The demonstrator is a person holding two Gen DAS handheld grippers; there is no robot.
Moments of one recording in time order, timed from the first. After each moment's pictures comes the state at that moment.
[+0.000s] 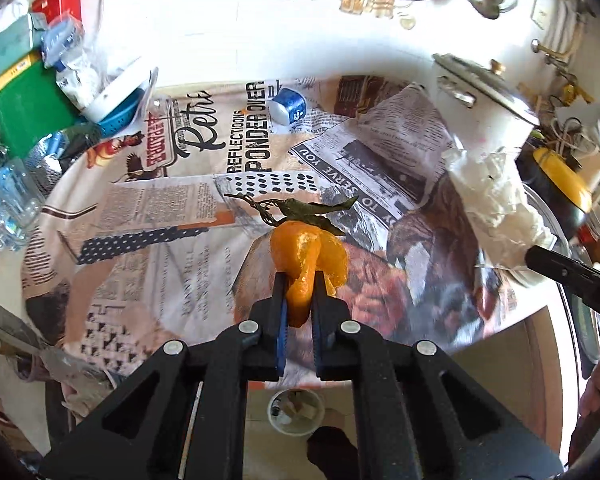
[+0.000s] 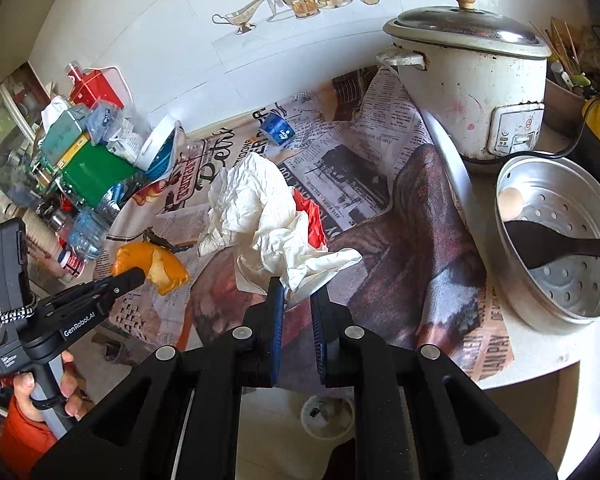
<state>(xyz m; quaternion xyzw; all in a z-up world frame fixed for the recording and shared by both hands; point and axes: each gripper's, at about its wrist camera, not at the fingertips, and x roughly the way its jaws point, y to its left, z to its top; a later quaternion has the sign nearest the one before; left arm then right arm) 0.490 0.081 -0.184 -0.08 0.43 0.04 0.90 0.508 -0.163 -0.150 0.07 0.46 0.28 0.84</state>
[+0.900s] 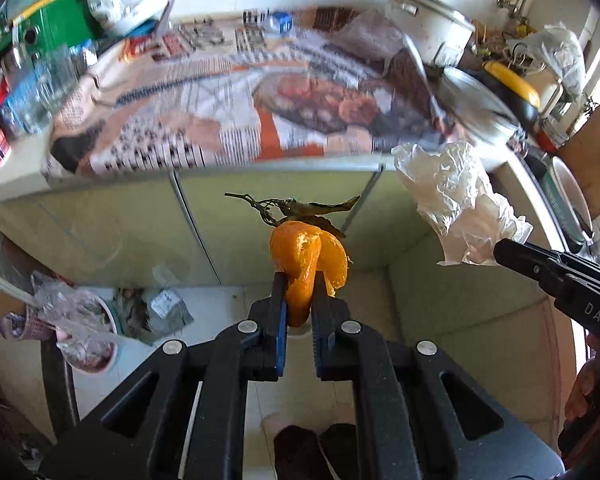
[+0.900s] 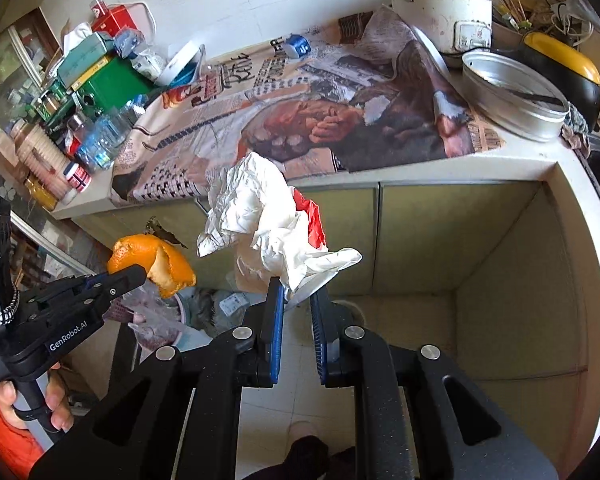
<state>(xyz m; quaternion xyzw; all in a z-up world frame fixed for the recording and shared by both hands) 0.267 0.079 -0.256 -0.09 0.49 -0.01 0.86 0.283 -0.138 -0.185 0.03 0.51 0.22 0.83</state>
